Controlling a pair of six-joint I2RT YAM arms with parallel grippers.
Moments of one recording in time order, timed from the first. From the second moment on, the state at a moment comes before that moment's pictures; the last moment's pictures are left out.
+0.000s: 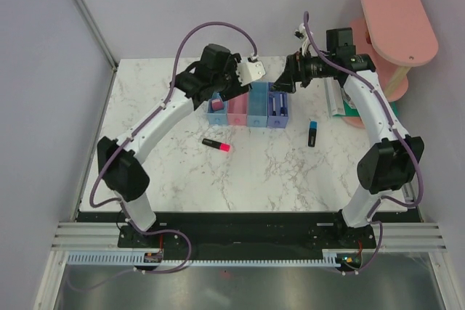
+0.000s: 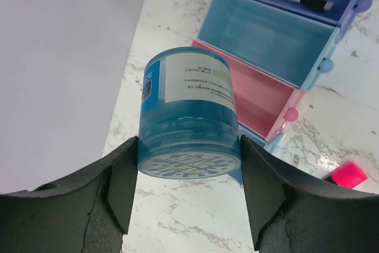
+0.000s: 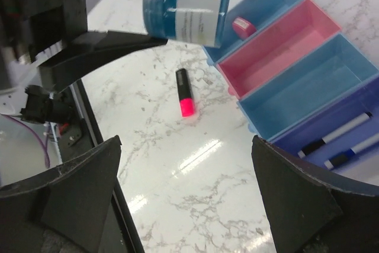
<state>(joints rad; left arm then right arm) -0.62 1.71 1.70 -0.53 0.03 0.78 0.15 1.76 1.80 -0.75 -0.96 -0.10</state>
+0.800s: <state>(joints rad) -0.51 2.32 2.30 -0.98 0.13 1.00 0.15 1.50 1.56 -0.84 -0.77 -0.28</state>
